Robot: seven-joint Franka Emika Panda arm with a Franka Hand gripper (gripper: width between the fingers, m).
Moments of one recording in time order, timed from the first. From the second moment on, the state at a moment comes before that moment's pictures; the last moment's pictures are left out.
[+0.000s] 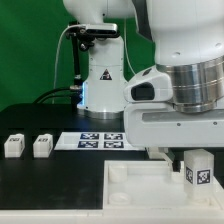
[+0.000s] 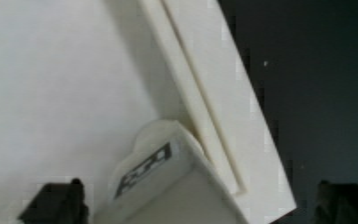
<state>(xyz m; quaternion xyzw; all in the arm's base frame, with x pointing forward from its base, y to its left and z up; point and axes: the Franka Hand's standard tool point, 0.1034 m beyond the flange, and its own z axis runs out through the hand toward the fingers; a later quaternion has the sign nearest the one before) 0.624 0.114 0.073 -0.99 0.11 0.05 0.09</state>
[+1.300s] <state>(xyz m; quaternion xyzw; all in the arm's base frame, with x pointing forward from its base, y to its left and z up) 0.629 0.108 0.072 -0.89 0.45 0.04 0.08</state>
